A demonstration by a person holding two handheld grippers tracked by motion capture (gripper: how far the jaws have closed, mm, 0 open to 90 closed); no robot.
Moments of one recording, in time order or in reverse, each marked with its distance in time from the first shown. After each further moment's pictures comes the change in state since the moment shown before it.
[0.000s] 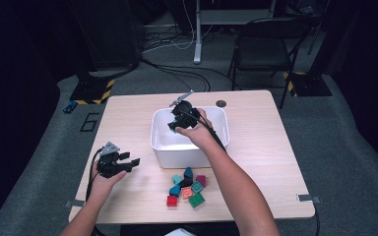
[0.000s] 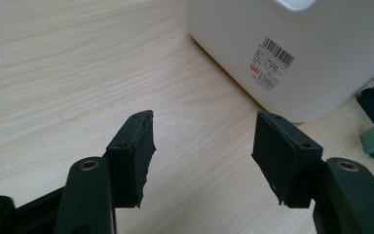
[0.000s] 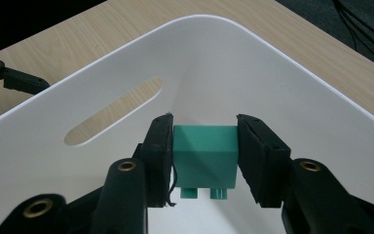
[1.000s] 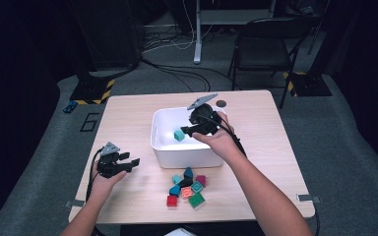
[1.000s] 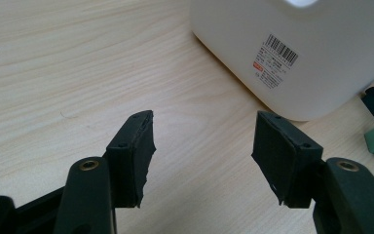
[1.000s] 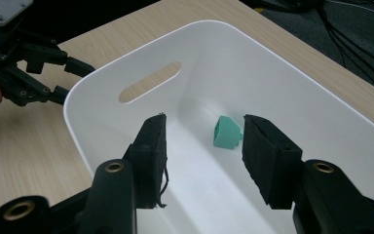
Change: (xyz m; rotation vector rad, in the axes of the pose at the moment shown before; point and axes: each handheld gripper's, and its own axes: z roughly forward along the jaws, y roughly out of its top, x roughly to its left) left arm 0.000 -0.001 0.001 0.005 0.008 0.002; right arm 0.012 -0.029 -0.090 -0.068 0.007 -0.012
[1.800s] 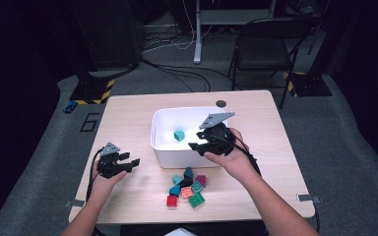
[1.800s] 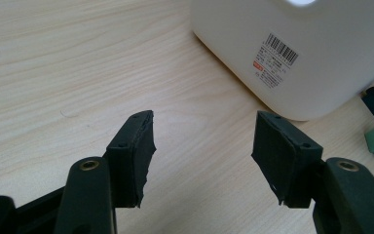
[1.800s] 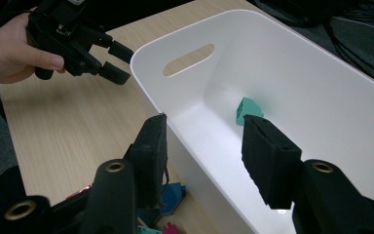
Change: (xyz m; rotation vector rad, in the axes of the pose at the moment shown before) left arm -0.001 0.000 0.000 0.004 0.002 -0.001; right arm 0.031 -0.042 -0.047 -0.060 0.030 -0.042
